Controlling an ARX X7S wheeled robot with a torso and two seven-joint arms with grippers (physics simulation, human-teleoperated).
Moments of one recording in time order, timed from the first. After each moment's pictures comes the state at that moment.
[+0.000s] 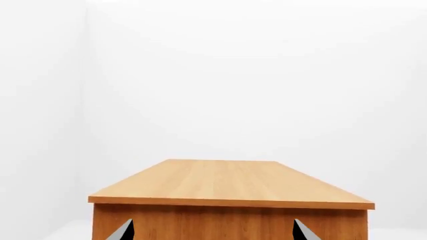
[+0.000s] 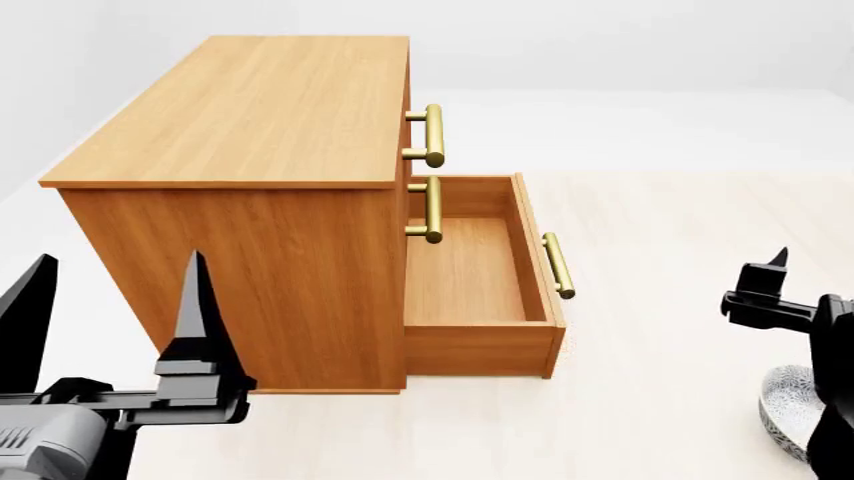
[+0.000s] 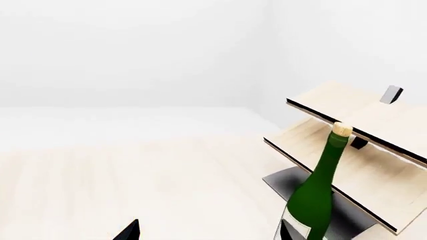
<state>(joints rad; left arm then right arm) 0.08 -0.77 0.13 1.02 -0.60 -0.24 -0.75 0.33 0.59 0.23 -0.52 0.52 0.99 0.50</state>
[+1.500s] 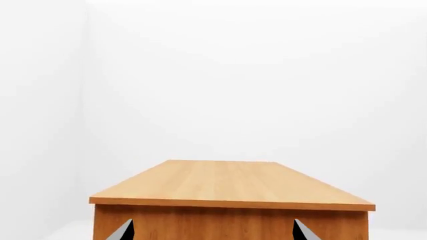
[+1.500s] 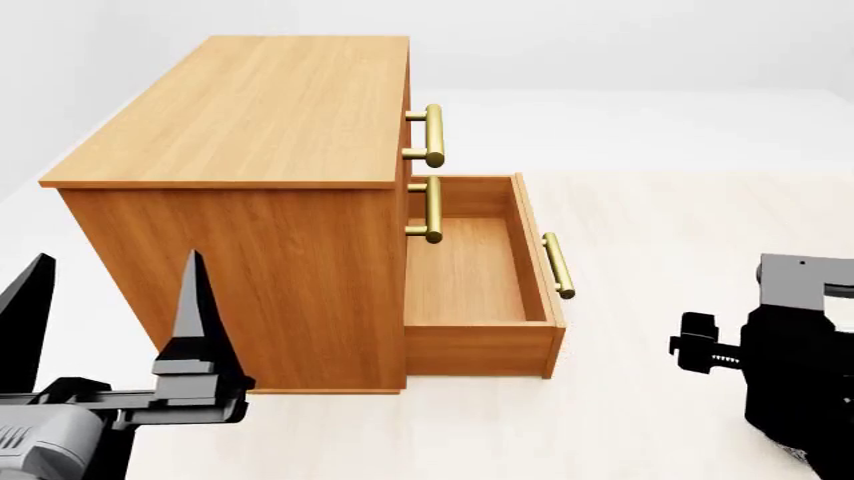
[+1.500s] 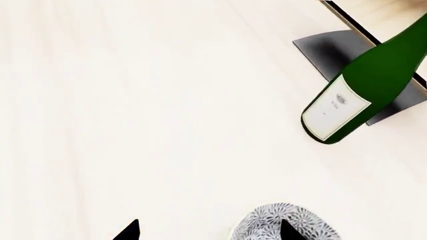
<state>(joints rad) 0.06 -0.83 0.19 1.01 -0.61 -0.18 -0.81 0.61 0.51 0.10 -0.11 0.61 1.39 0.60</state>
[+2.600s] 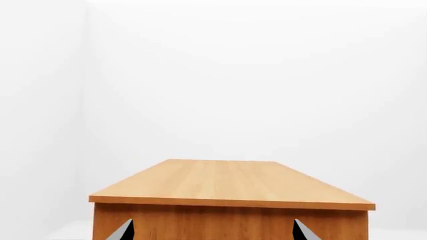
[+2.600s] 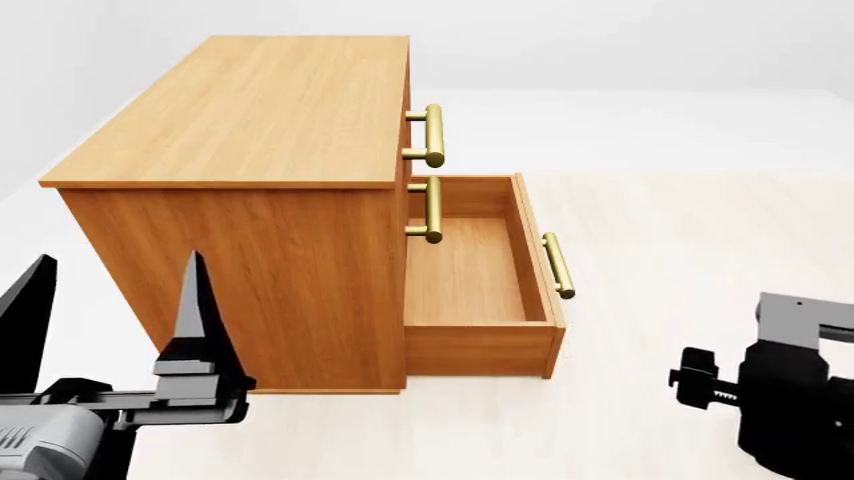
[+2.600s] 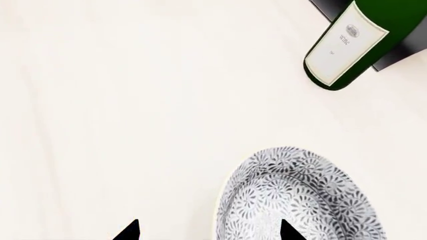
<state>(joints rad) 0.05 -0.86 0.22 1.00 -0.61 -0.15 -0.83 0.53 0.48 0.17 -0.06 0.62 1.38 0.65</state>
